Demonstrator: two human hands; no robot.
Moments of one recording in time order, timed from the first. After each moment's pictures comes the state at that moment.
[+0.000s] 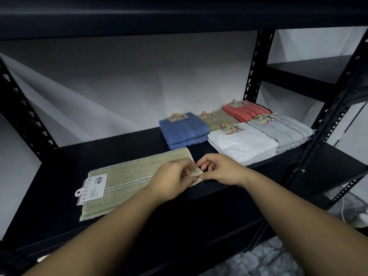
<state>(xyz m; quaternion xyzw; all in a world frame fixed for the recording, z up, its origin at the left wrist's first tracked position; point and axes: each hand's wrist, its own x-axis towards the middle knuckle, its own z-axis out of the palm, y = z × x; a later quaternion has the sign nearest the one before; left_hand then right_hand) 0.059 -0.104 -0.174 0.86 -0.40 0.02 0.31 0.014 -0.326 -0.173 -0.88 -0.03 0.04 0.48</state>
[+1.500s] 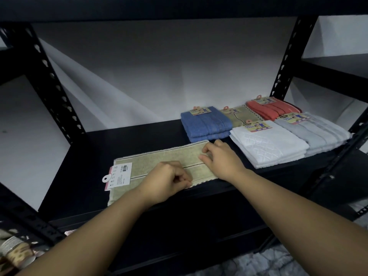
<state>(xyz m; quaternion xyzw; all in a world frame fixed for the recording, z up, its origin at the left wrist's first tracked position) 0.048 -0.030 -0.175 0.85 -0.39 0.01 0.34 0.055 -0.268 -0.190 -0.97 -0.02 -0.13 0.22</state>
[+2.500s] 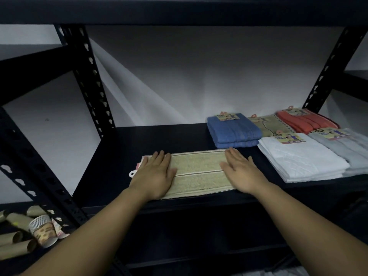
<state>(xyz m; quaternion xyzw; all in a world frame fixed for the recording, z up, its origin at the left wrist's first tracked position) 0.075 0.050 -0.190 0.98 -0.16 -0.03 0.10 0.054 -0.249 -0.186 -0.98 0.00 0.04 0.18</state>
